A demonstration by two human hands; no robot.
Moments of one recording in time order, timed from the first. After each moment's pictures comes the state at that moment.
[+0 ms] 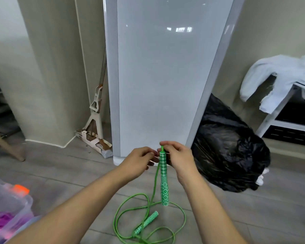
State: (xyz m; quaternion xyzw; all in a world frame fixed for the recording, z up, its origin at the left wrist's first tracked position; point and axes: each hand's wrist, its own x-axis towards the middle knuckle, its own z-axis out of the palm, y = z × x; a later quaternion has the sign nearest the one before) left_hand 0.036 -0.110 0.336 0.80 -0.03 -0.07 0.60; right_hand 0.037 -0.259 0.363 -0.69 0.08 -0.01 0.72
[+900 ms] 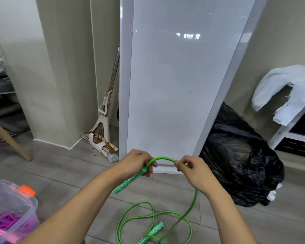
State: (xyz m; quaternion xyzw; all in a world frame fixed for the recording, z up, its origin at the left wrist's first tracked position) left_hand 0.039 -0.068 0.364 0.76 0.00 -0.11 0.64; right_hand 0.046 -0.287 0.359 -0.91 -0.04 0.01 0.41
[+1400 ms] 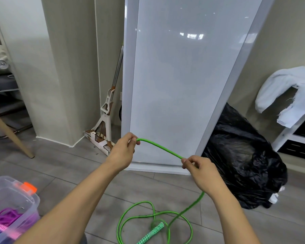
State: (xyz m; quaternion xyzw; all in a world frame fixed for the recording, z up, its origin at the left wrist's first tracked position) left_hand 0.056 -0.037 0.358 0.86 0.04 0.11 0.50; right_hand 0.044 -0.294 0.364 -0.93 -0.04 -0.05 0.36
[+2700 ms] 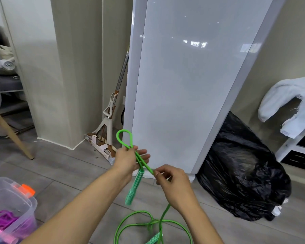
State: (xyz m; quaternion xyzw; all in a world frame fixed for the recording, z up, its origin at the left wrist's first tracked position) left_hand 0.062 -0.063 0.359 0.50 0.22 0.06 0.84; right_hand 0.025 -0.221 0.348 -0.89 -0.09 -0.02 0.45
